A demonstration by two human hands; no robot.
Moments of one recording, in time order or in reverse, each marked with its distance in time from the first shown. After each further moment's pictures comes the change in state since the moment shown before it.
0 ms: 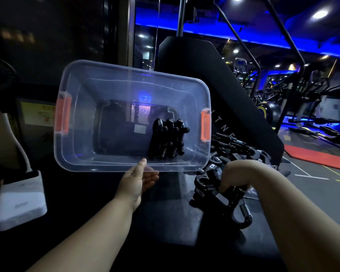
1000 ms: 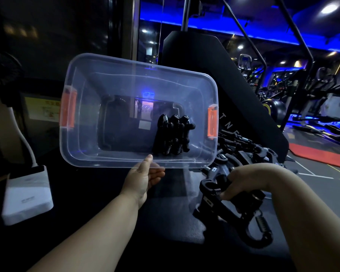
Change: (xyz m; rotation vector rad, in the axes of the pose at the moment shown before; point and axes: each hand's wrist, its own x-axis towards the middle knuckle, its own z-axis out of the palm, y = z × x) left_hand 0.003 -0.002 -0.004 -0.007 -0.032 -0.001; right_hand -0.013 0.005 0.006 0.162 -0.167 -0.136
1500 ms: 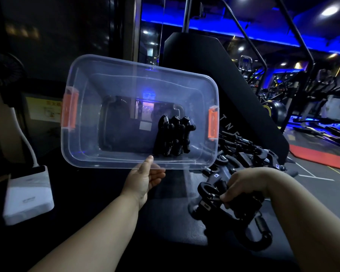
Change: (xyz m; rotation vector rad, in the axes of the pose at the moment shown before) left_hand 0.002 -0.001 -0.001 0.003 0.003 -0.005; right_hand 0.006 0.011 0.003 0.348 -0.143 -0.008
